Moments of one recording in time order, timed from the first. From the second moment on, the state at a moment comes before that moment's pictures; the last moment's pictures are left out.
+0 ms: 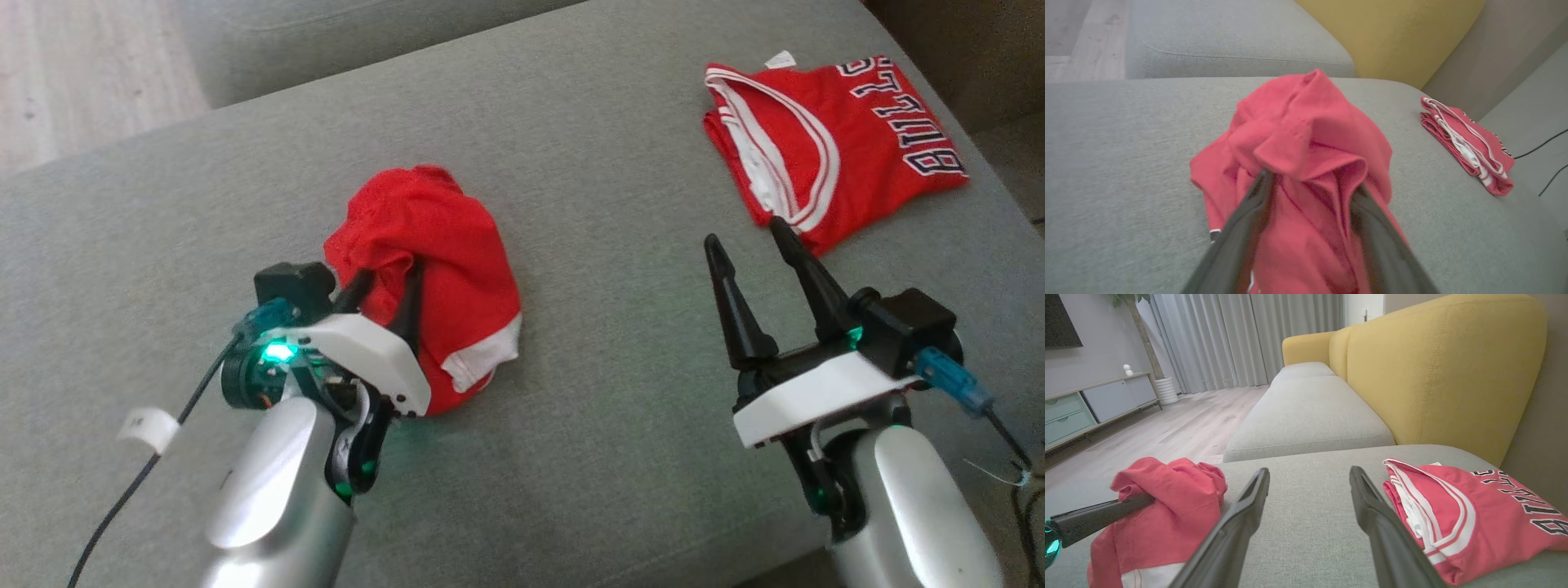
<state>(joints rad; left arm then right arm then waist) -0.42 0.06 -0.33 0.42 -0.47 -0.01 0.21 -0.18 -0.07 0.20 0.06 0.20 0.13 0.00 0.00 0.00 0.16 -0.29</state>
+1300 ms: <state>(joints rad) 0.03 0.24 -0.12 0.20 -0.45 0.06 -0.25 0.01 -0.06 0.13 0.09 0.21 0.13 0.05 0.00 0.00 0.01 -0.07</state>
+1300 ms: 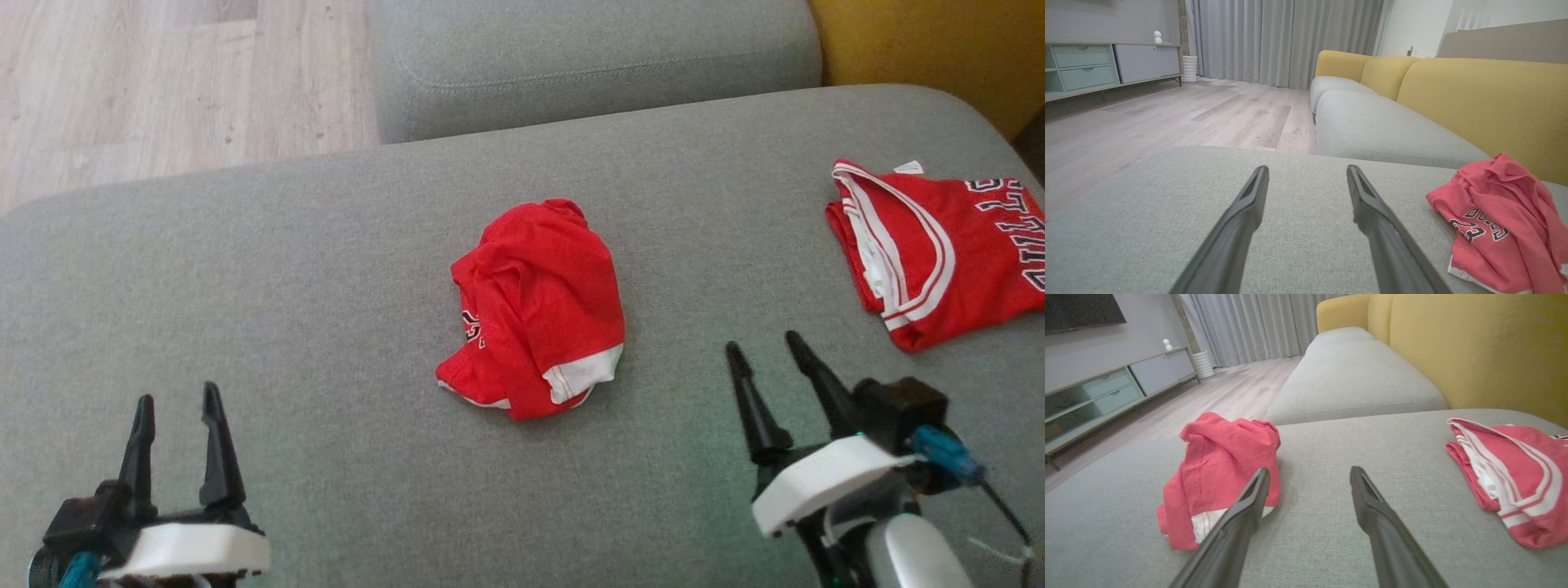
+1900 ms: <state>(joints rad) -0.11 0.22 -0.20 0.20 -0.44 0.04 -0.23 -0.41 -0.06 0.46 0.40 0.31 0.13 0.10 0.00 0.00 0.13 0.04</state>
